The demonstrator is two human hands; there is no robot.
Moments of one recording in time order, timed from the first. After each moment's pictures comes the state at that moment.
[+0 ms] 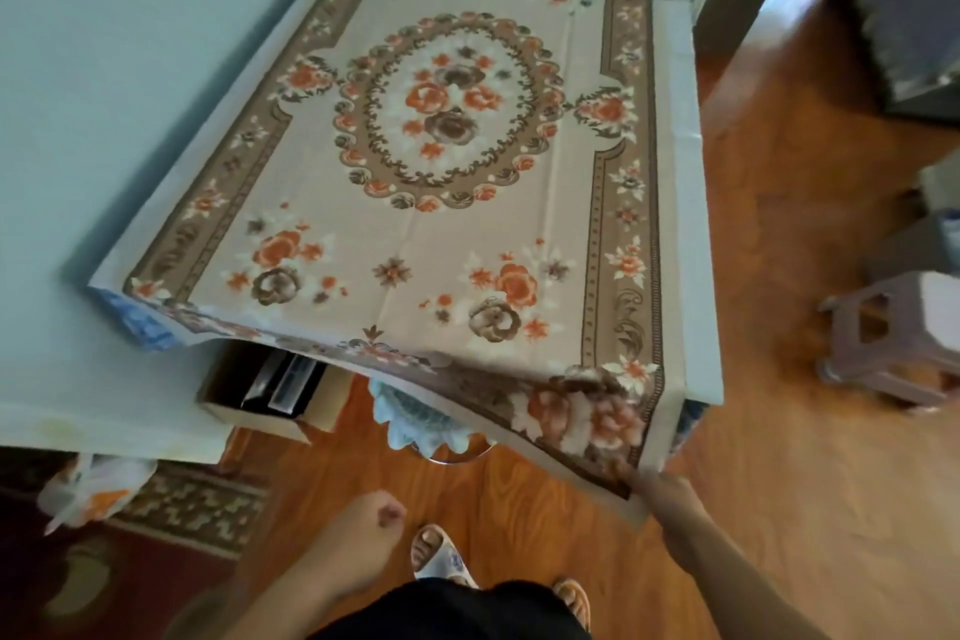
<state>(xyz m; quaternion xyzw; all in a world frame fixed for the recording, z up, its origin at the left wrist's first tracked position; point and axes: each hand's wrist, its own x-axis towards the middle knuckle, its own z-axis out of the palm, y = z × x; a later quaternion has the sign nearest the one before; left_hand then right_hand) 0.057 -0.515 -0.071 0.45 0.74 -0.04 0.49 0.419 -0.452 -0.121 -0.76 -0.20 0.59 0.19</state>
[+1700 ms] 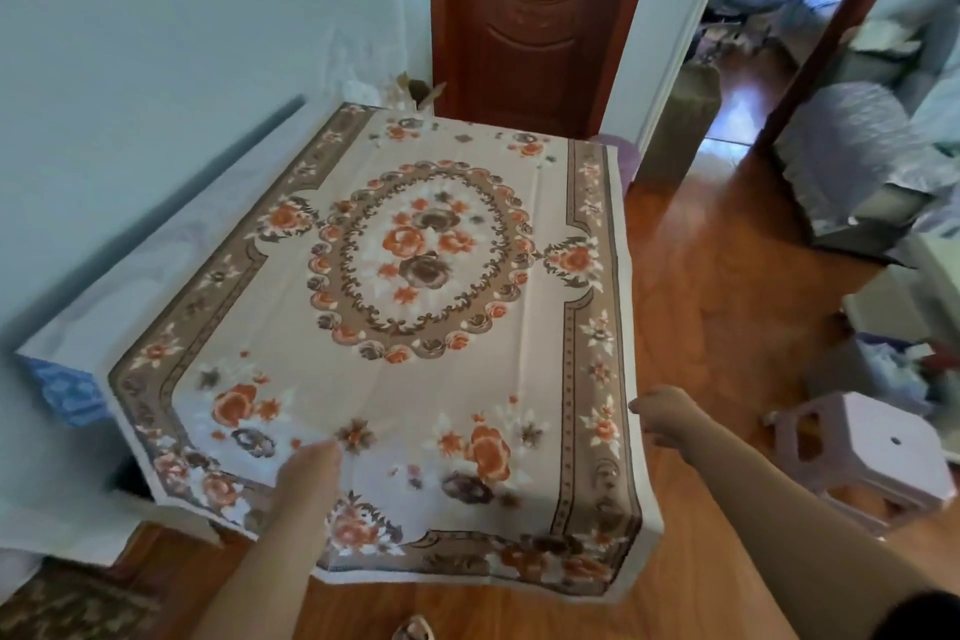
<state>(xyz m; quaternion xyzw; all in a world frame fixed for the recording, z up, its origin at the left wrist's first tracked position) 0.142 -0.398 -0.043 0.13 0.80 0.37 0.45 0.538 -0.253 -0.009 -0.79 -0.41 0.45 0.09</state>
